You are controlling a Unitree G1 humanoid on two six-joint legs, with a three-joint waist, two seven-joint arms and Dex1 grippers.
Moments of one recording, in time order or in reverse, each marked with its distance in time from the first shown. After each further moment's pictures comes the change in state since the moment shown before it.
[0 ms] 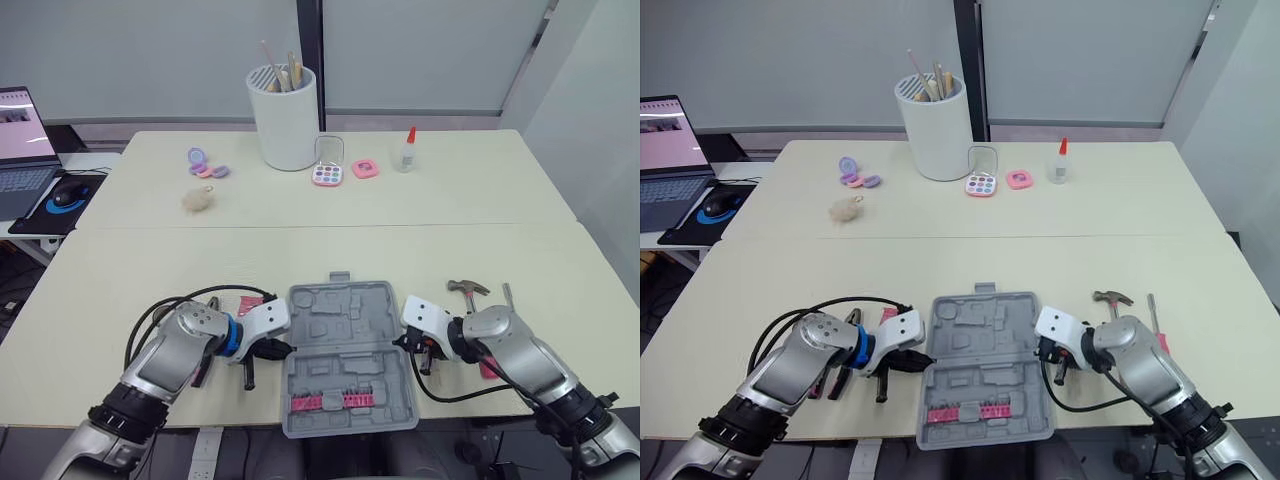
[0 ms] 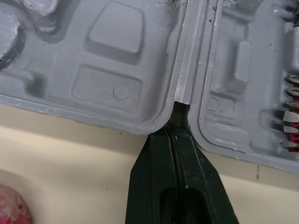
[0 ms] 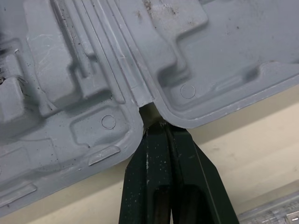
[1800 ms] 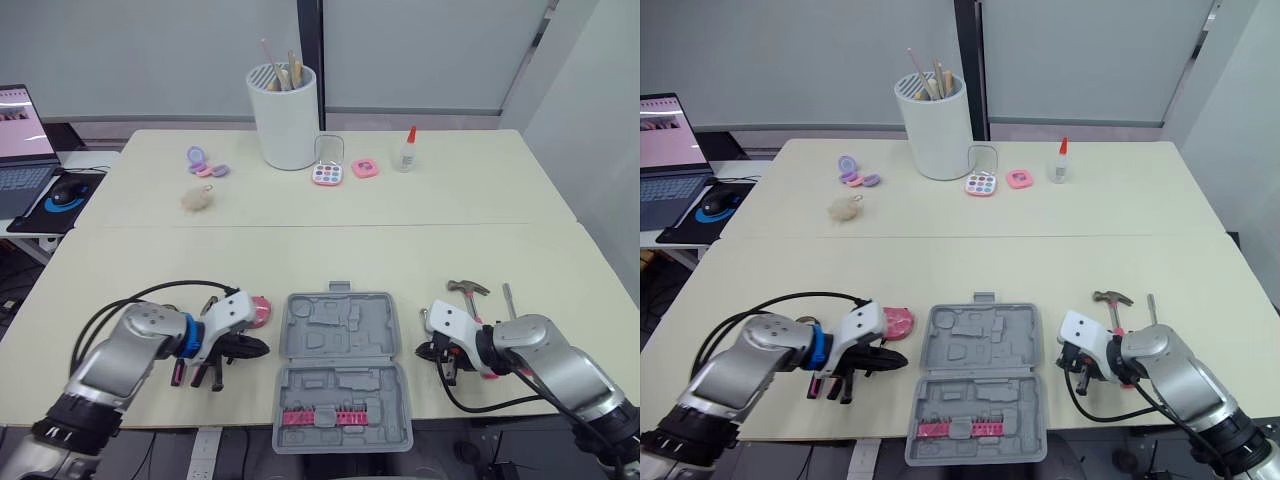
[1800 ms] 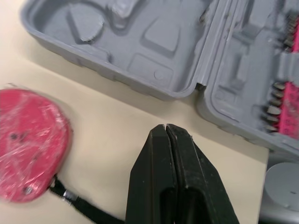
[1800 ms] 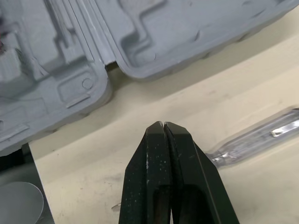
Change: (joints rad) left arm 0.146 0.174 0.261 -0.052 -0.252 -0.034 -0.046; right arm 0.137 -0.177 -0.167 -0.185 0.188 0.049 -0.006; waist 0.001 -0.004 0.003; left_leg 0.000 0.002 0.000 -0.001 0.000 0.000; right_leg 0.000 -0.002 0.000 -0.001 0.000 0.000
